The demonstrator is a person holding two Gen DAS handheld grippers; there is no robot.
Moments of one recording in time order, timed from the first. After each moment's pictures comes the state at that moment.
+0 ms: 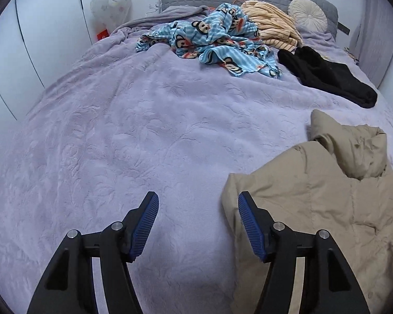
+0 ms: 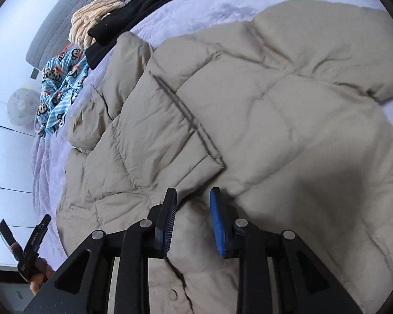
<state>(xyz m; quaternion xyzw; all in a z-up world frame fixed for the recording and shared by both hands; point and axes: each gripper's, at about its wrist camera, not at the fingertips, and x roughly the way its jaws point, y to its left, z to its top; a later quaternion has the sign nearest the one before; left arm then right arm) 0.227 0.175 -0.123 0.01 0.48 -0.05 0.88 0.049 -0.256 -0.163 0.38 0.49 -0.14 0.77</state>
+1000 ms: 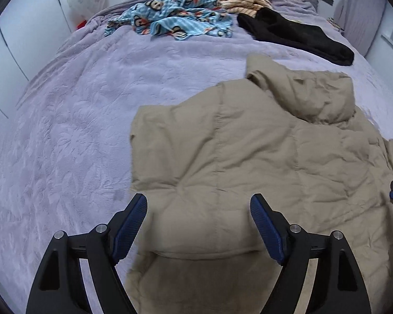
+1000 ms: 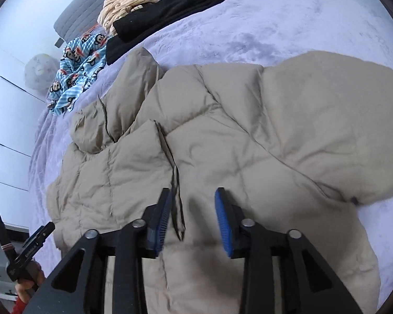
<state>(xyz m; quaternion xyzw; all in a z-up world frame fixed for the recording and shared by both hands) 0.152 0.067 -0.127 0.05 0.53 -0.08 0.84 0.062 -0.317 -0.157 0.30 0.51 -0.06 0.80</state>
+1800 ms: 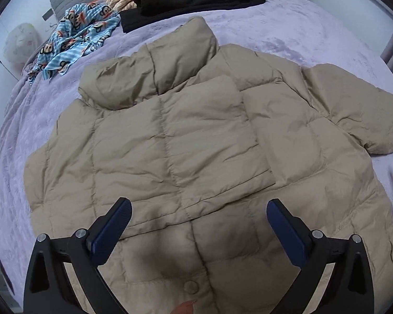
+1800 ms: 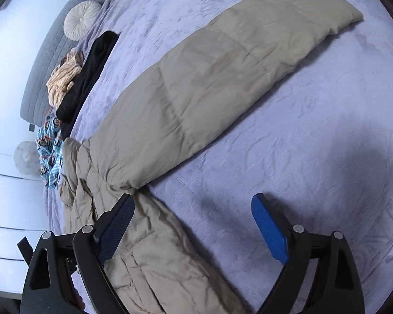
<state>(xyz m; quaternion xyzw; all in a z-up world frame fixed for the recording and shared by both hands) 0.087 -0.170 -0.132 0.17 0.56 -0.17 0.79 -0.118 -0.486 -0.171 0.48 0.43 -0.18 0.74</state>
